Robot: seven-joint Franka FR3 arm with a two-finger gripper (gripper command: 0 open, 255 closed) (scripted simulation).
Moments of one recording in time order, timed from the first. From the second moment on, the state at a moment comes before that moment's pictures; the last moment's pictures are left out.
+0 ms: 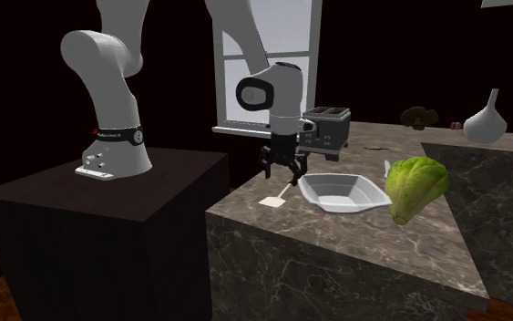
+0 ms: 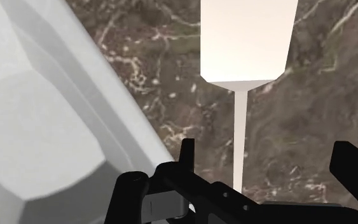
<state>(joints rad) 0.22 0.46 -0.02 -2.37 0.30 2.81 -1.38</state>
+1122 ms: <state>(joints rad) 0.26 0.48 -0.05 -2.38 0.29 2.88 -1.37</state>
